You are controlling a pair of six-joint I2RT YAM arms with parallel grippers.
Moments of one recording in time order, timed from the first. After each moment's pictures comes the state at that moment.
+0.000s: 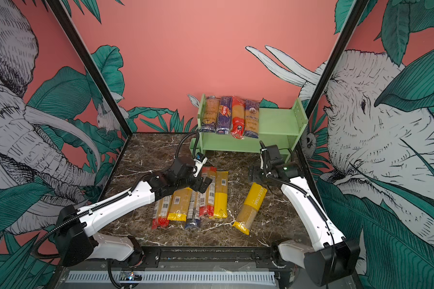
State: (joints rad) left arm -0.86 1.36 1.07 -0.45 -0.11 -0.18; right arm 0.31 1.20 1.16 -1.01 -0.03 0.41
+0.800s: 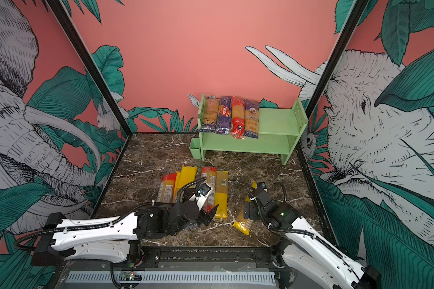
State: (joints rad) left arm -1.41 1.12 0.92 -0.37 -0.64 -0.28; right arm 0.70 0.77 0.65 -0.95 0.24 0.64
